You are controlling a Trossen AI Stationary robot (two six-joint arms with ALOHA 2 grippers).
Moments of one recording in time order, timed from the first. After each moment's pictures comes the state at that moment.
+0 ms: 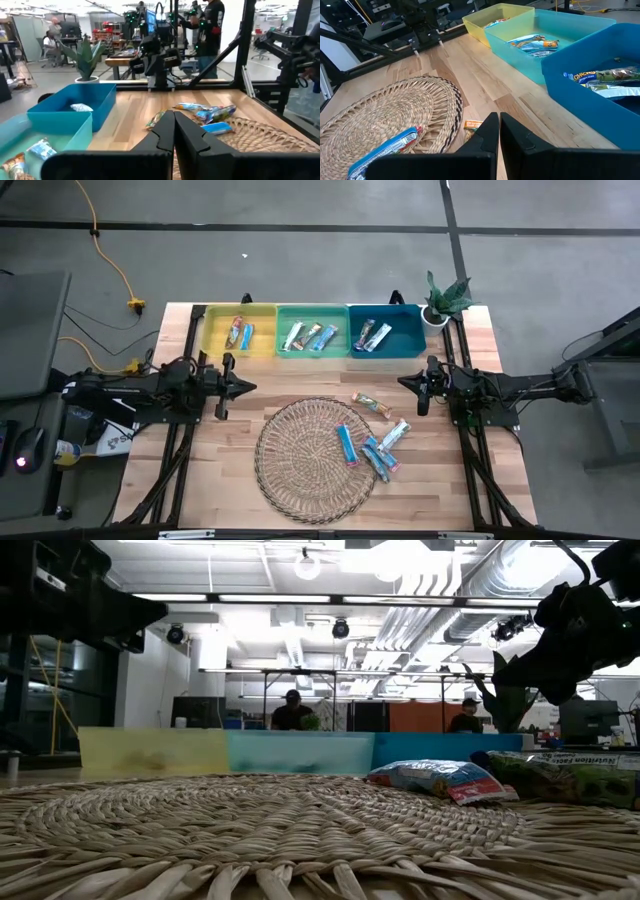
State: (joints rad) left arm 0.03 0.17 0.01 0.22 0.04 0.02; right arm 0.02 0.26 0.07 -0.09 0.28 0.38
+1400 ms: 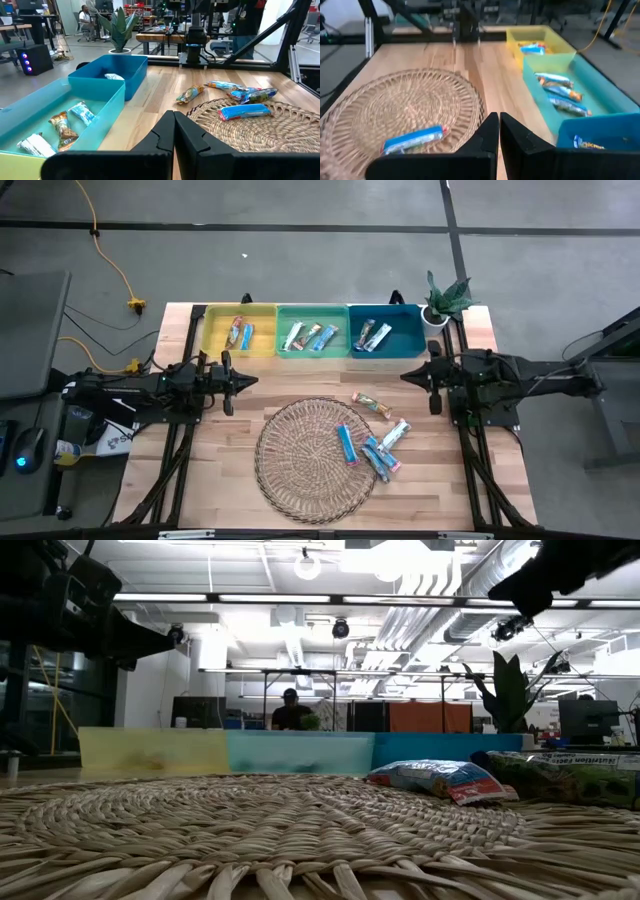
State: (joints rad) left arm 0.03 0.17 0.01 0.10 -0.14 0.00; right arm 0.02 0.50 0.53 -0.36 0.10 0.04
